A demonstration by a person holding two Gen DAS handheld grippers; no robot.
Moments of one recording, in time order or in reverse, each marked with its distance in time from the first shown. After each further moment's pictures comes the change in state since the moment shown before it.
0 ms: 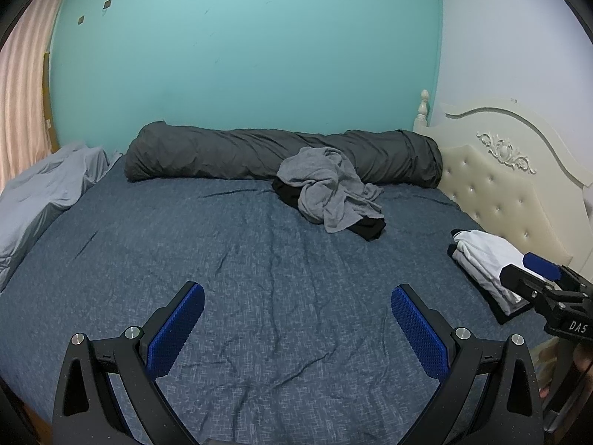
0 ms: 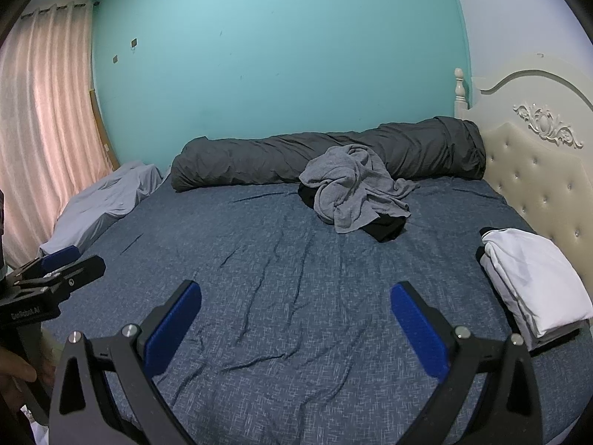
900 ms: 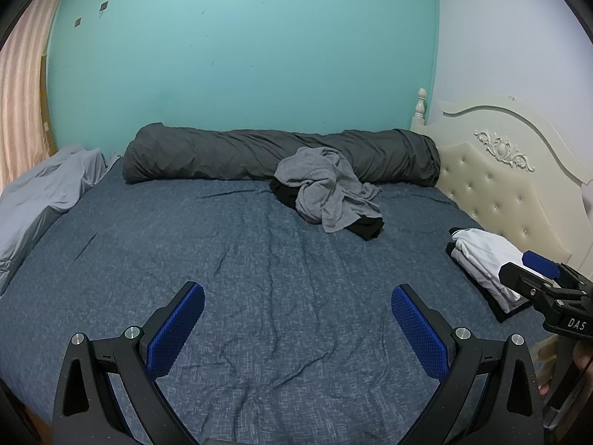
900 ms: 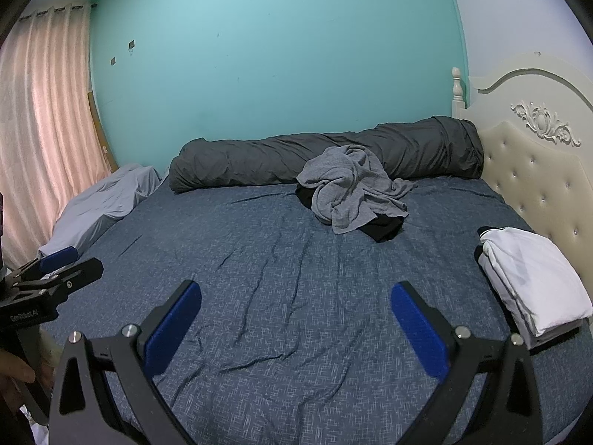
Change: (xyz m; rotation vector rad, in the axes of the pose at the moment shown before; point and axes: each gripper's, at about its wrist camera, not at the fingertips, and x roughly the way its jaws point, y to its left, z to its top) left arm 0.002 -0.003 0.001 0.010 0.000 -0.006; right arm -0.001 -0.005 0.000 0.007 0.000 -0.006
